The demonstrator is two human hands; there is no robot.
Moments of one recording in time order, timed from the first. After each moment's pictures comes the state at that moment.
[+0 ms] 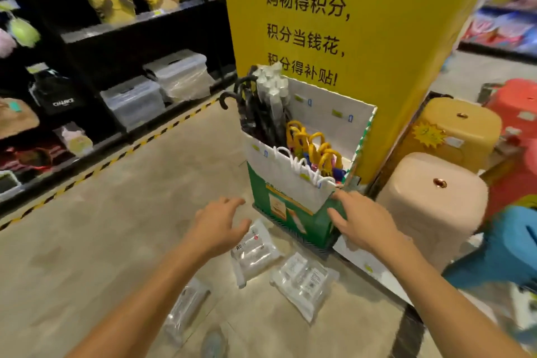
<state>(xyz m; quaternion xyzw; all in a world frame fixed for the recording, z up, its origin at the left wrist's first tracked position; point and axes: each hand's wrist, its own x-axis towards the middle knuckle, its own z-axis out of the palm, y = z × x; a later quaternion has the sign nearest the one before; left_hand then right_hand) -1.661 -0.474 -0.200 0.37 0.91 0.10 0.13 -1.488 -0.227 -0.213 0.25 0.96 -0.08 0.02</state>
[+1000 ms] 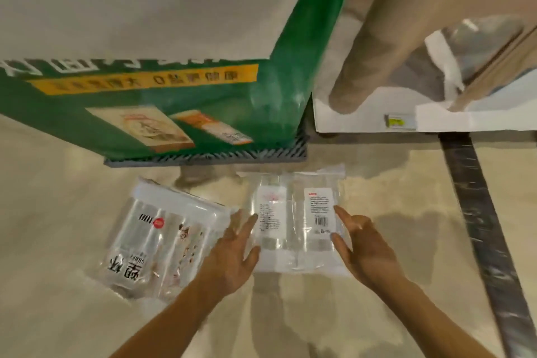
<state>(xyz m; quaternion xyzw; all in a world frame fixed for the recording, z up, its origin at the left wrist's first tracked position) -1.814 -0.302 -1.021 0.59 0.70 0.03 0.40 -1.528 -0.234 -1.010 0.63 0.71 -0.30 0.07</state>
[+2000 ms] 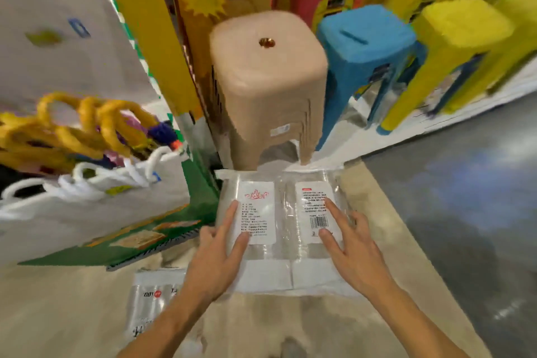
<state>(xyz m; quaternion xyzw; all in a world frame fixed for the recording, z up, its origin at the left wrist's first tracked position) -1.690 -0.237 -0.523 0.65 0.65 0.12 0.38 -1.419 -0.276 -0.514 0.75 0.58 -0.29 -0.13</state>
